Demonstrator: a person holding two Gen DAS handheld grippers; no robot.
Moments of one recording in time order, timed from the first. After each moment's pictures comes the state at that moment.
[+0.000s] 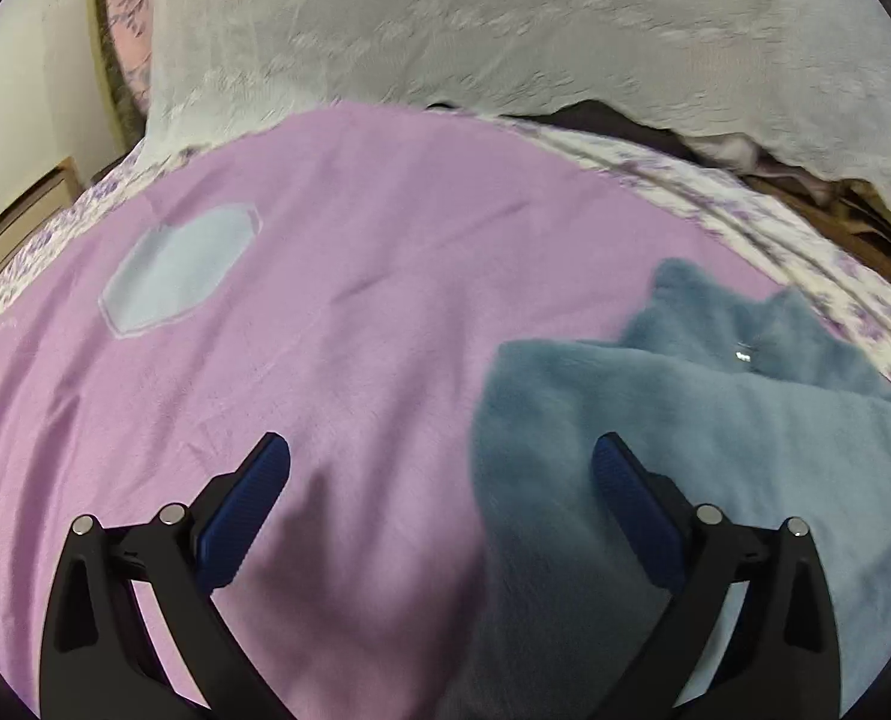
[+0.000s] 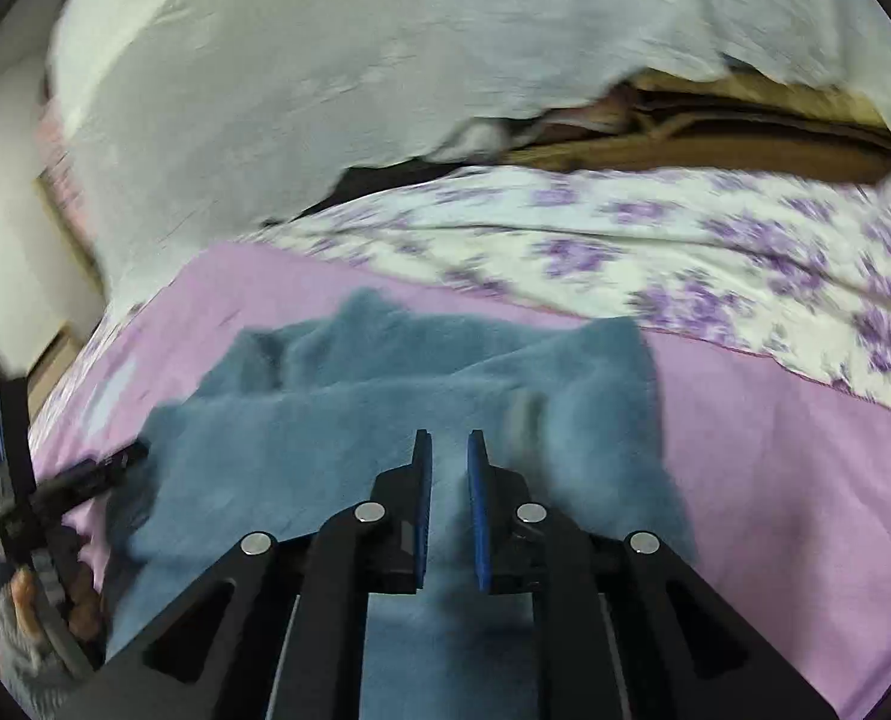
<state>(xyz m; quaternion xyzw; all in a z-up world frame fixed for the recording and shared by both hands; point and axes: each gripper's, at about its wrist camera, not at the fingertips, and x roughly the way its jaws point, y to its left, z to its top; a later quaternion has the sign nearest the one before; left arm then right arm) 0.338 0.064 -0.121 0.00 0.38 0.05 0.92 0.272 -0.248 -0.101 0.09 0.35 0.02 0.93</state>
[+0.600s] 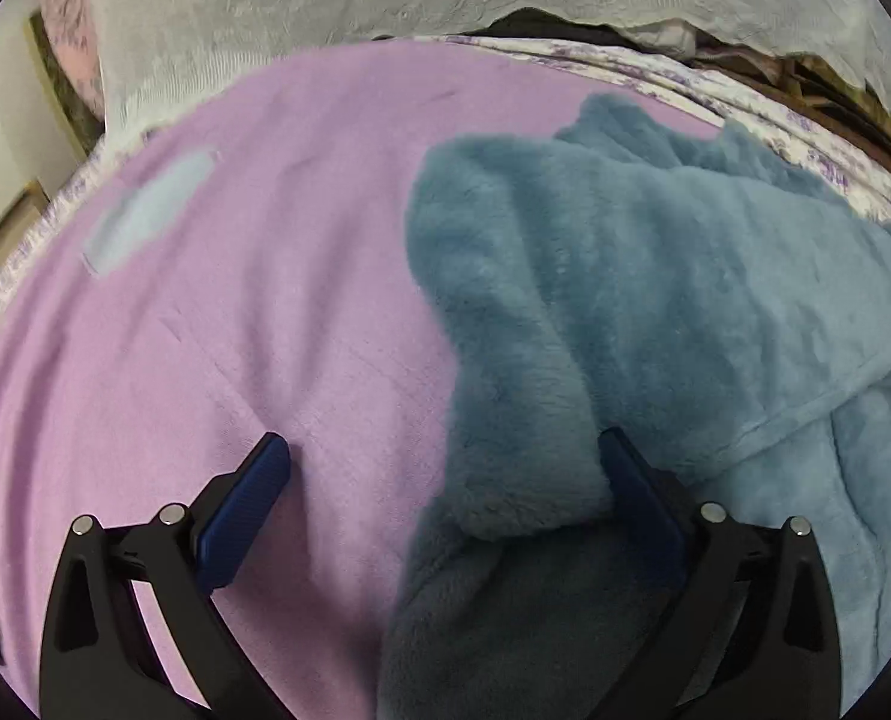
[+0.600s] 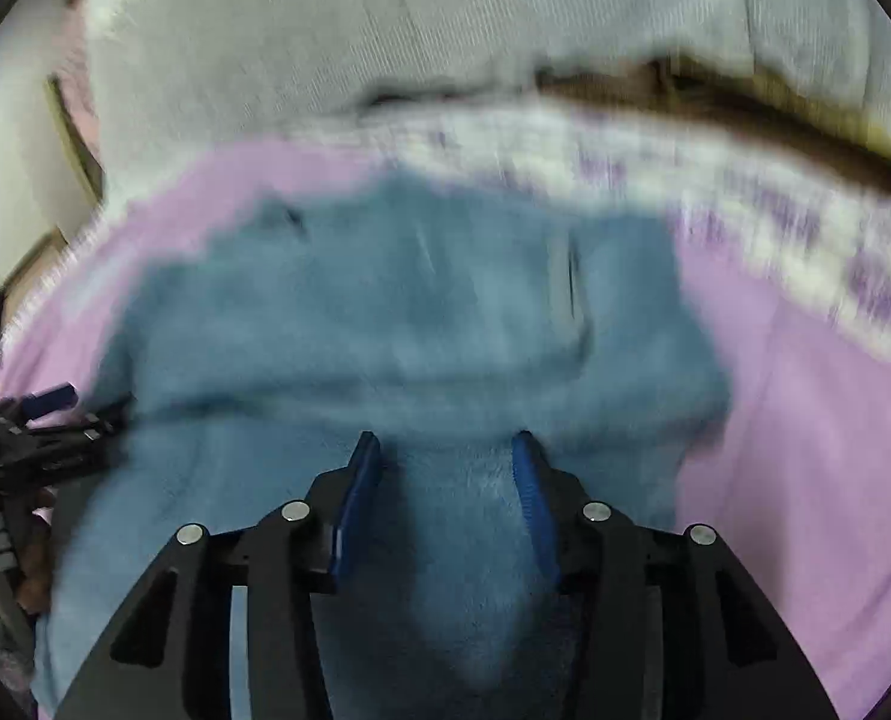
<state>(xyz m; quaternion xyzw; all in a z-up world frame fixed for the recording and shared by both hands) 0.303 0.045 -0.155 0.04 0.45 0.02 0.89 0.246 -0.236 -0.136 0.07 0.41 0.00 0.91</state>
